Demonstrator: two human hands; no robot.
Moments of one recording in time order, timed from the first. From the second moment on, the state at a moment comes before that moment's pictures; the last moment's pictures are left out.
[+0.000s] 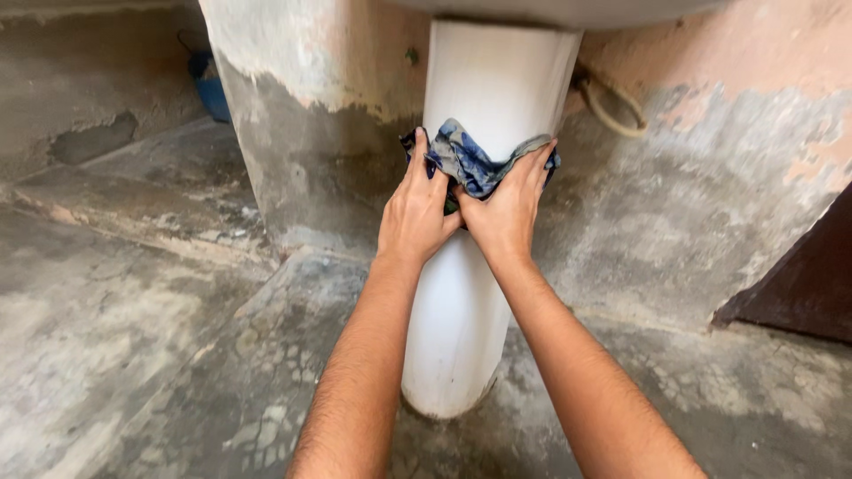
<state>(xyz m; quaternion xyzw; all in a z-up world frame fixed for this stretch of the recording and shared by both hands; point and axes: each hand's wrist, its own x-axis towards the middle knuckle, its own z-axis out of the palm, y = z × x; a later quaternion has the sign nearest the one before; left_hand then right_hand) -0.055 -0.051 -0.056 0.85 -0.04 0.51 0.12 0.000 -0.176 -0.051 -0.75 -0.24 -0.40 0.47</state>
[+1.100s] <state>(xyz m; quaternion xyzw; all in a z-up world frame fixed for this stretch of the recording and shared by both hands) -0.046 -0.068 -0.128 0.80 0.00 0.57 0.17 -0.016 -0.171 -0.083 -0.79 -0.16 -0.35 0.47</state>
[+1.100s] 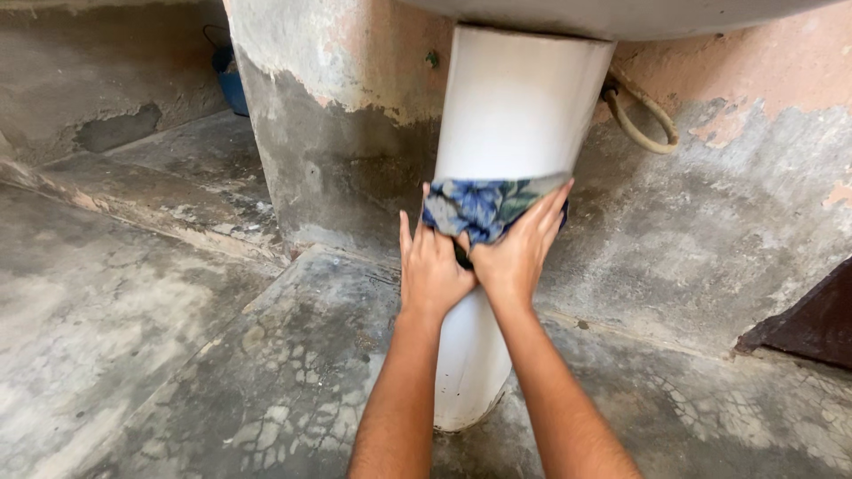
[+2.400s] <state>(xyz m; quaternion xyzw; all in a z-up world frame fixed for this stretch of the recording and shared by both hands) -0.106 -0.075 -0.365 0.93 0.18 0.15 0.29 -0.062 -0.158 -0.377 -0.86 0.01 -0.15 0.48</state>
